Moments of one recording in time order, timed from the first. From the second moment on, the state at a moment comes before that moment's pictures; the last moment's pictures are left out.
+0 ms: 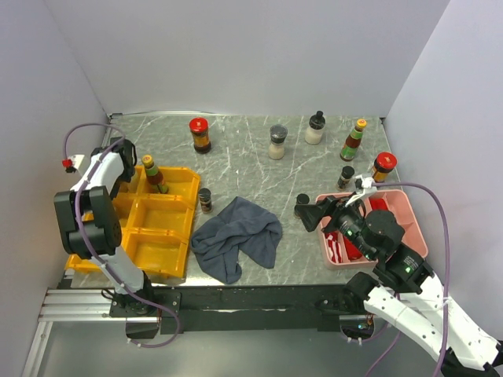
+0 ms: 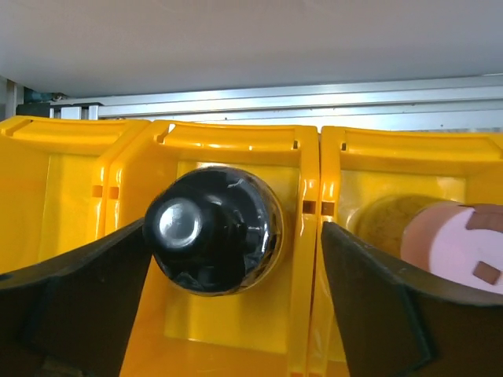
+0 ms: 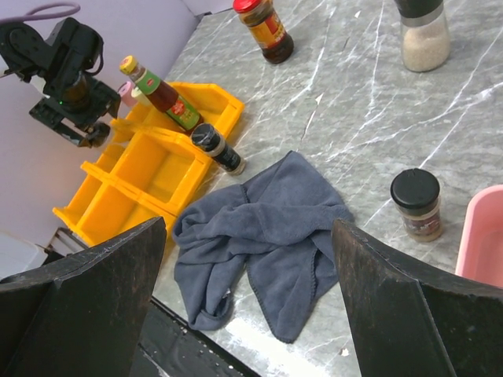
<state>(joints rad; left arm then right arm) 0.17 1.72 1.26 -0.98 -0.94 -1.30 0.71 0.45 0.70 -0.41 0.14 0.55</state>
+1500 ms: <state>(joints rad) -0.51 1.13 0.96 -0.03 0.23 -0.51 0.71 0.89 0.97 -0.48 0.43 0.59</state>
